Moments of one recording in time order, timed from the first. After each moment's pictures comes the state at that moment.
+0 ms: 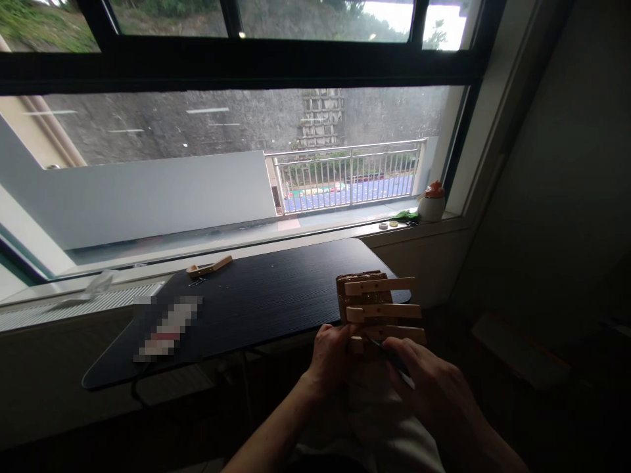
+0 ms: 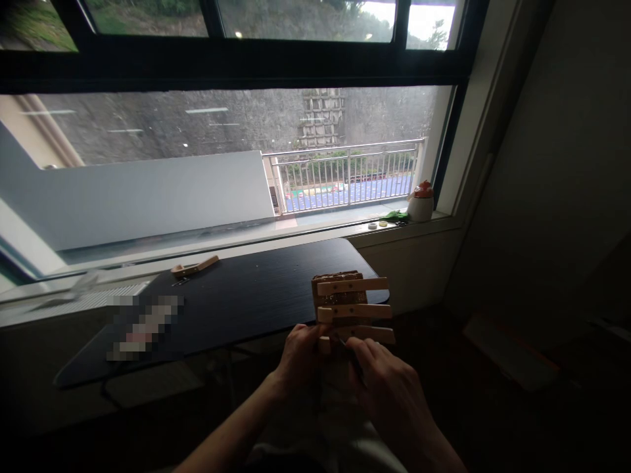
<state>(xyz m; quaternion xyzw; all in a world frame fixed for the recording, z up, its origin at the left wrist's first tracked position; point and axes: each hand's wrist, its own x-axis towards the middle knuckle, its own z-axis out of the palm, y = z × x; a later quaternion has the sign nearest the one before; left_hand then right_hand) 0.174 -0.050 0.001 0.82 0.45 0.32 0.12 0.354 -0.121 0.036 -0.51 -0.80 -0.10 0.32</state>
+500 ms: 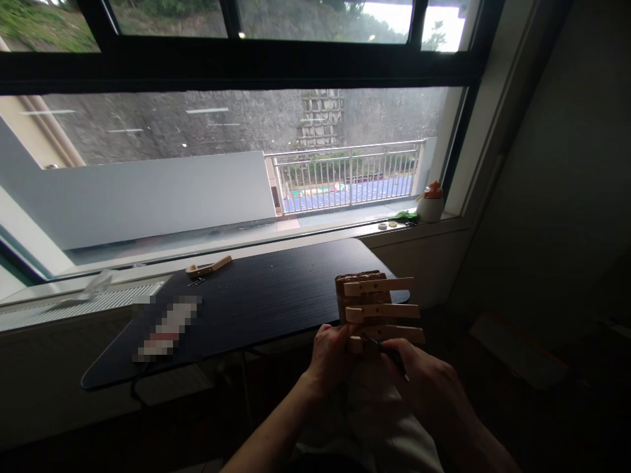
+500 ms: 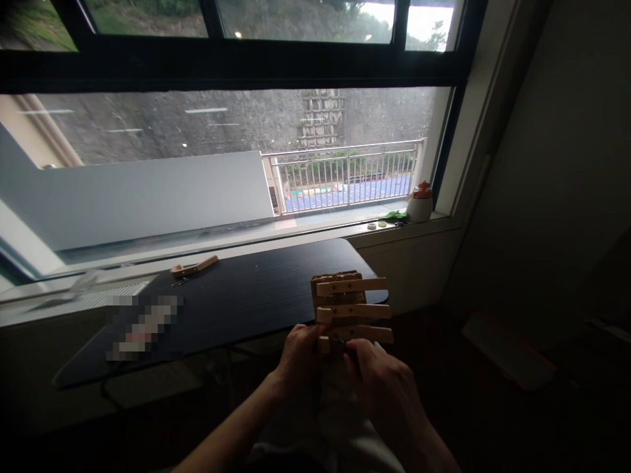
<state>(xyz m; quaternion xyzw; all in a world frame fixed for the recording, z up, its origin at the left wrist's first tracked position) 0.174 -0.051 0.002 0.82 0.45 0.33 0.13 0.352 -0.119 0.035 -0.51 -0.78 -0.09 0.35</state>
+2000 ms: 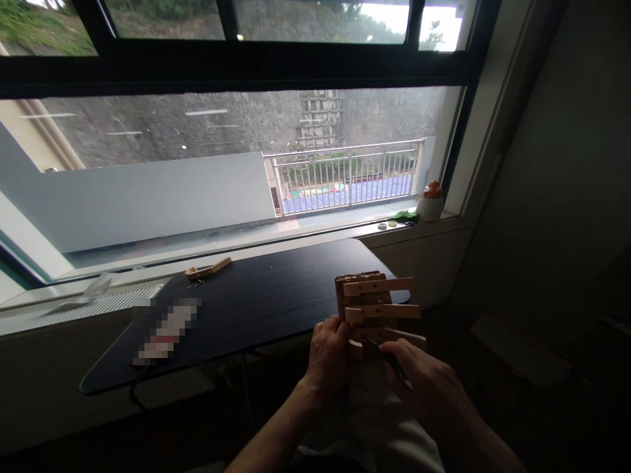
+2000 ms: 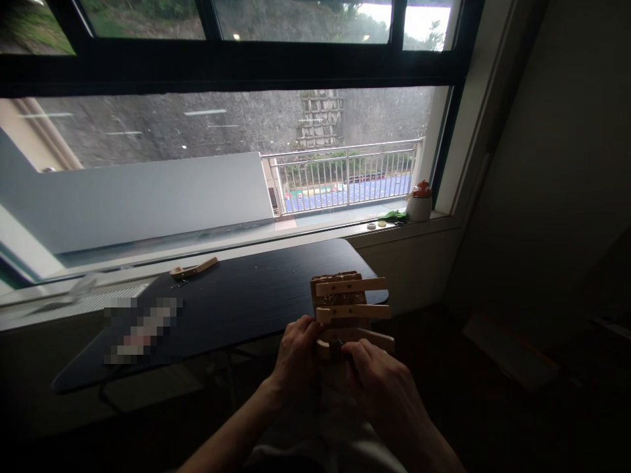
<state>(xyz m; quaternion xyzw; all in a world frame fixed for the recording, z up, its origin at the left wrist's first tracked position) 0.172 -0.056 0.006 0.82 0.48 0.30 0.03 0.355 -0.118 0.034 -0.48 -0.81 -0.05 0.33</state>
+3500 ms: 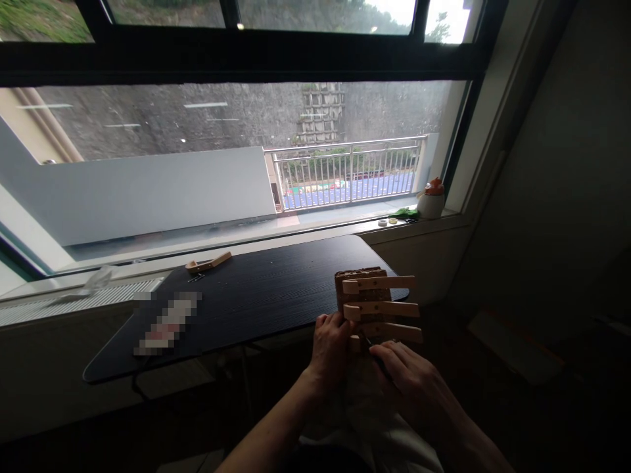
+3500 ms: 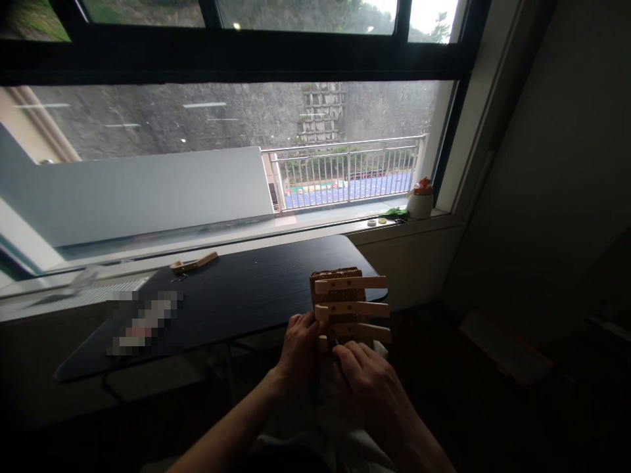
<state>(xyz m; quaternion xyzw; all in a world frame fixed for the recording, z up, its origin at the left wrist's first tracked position) 0.176 -0.053 0.004 0.83 0.47 0.29 0.03 0.343 -0.117 0.021 -0.43 -0.82 -0.04 0.39</state>
